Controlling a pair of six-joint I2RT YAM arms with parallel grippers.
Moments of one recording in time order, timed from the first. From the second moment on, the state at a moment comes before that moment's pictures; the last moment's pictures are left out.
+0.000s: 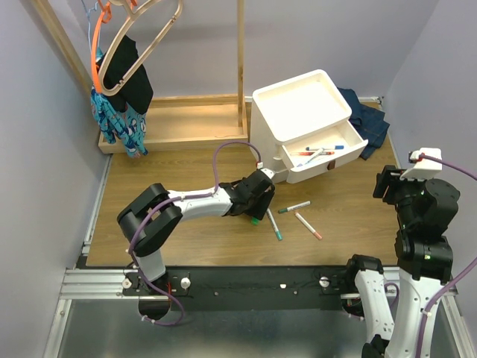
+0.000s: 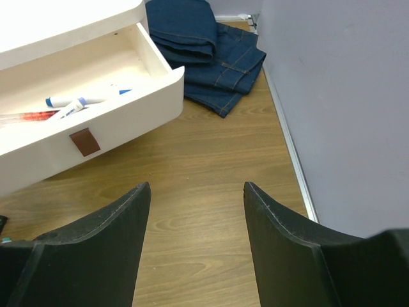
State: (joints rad) left arm -0.94 1.72 1.01 -0.23 -0.16 -0.36; right arm -0.21 0.51 1.02 -0.75 -0.04 -0.11
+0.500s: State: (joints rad) left arm -0.95 1.75 0.99 -0.16 -0.18 -0.39; right arm -0.21 0.49 1.02 -0.76 -0.04 -0.11
